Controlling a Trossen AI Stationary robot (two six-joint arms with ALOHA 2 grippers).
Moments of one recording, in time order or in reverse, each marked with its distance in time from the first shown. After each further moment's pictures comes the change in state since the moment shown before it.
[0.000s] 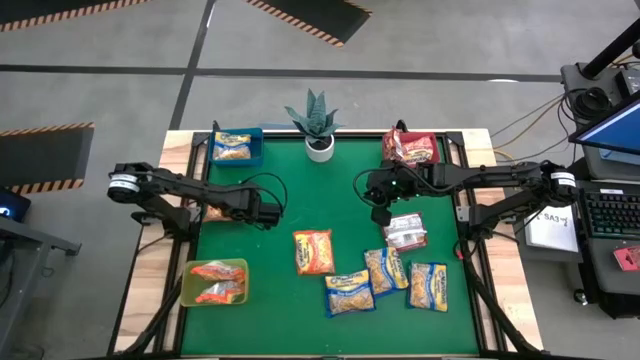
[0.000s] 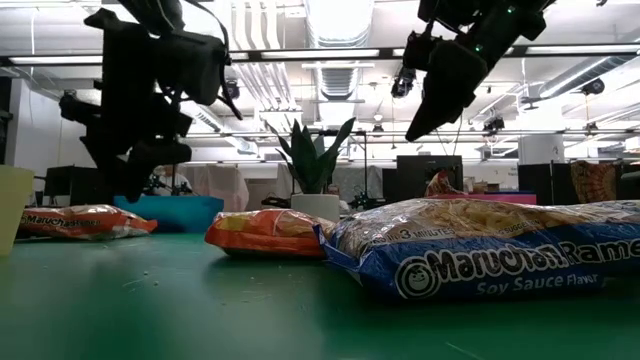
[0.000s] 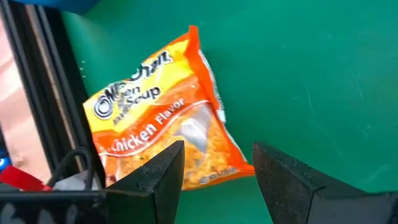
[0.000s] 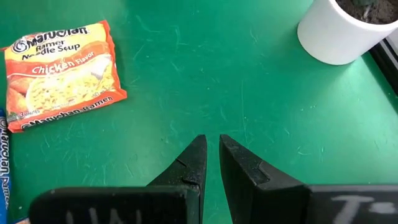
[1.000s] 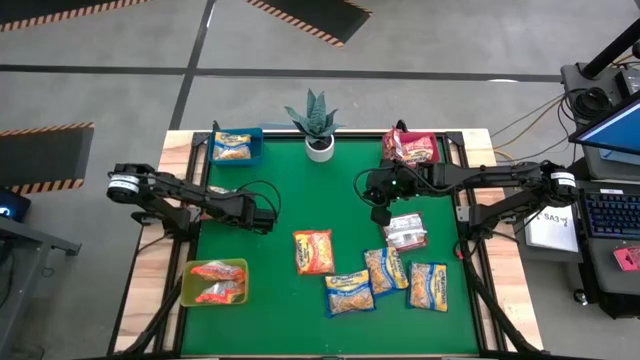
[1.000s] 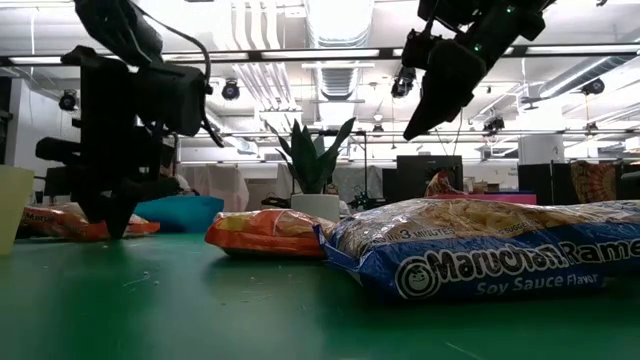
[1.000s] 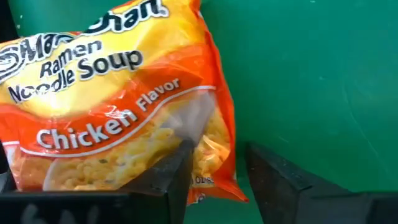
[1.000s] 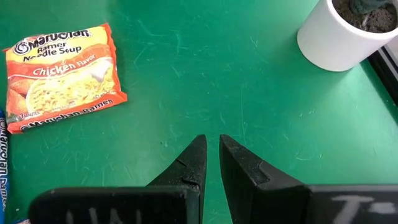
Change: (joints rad) left arm -0.011 0.000 -0.201 0.256 0.050 -0.077; right arm 0.000 0.001 0.000 0.014 0.000 -0.018
